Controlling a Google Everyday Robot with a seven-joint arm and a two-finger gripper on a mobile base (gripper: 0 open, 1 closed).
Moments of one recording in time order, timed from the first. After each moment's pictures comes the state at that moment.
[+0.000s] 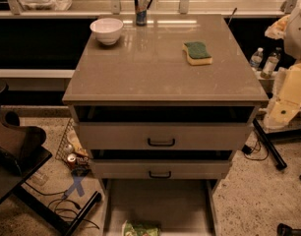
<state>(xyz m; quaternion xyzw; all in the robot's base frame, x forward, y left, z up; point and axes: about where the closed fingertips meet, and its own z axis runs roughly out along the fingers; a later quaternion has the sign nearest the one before) 0.438 -0.214 0.986 -0.60 0.78 -0.05 0.17</state>
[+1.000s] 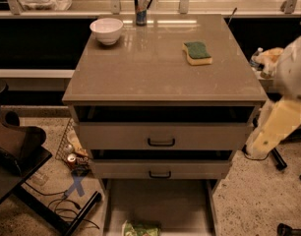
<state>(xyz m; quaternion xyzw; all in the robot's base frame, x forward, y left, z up) 0.423 -0.202 0.942 -0.59 0.78 -0.02 0.23</state>
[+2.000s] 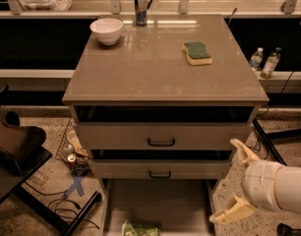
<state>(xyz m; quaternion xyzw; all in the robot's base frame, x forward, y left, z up) 0.377 -0.174 0.736 -0.55 0.74 0.07 0.38</state>
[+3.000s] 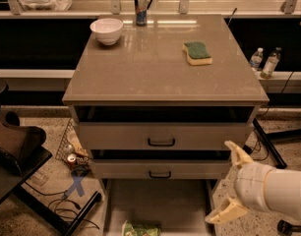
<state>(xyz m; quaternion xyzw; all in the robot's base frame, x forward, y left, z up) 0.384 -0.170 0.718 -0.56 0.73 0.06 0.38</state>
